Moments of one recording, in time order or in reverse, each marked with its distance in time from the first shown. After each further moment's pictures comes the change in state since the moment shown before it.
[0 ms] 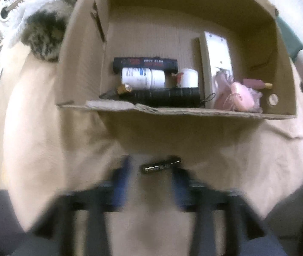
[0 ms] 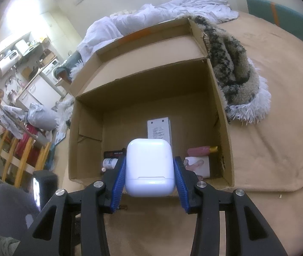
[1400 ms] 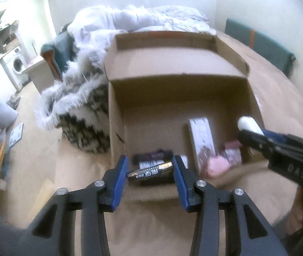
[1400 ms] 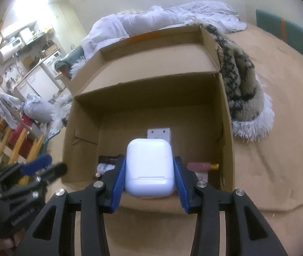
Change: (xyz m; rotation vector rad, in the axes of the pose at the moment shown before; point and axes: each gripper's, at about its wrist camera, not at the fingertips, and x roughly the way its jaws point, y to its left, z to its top) left arm -0.120 -0.044 0.030 0.143 -0.372 0.120; right arm 0.015 0.010 0.019 -0.097 -0.013 -0.041
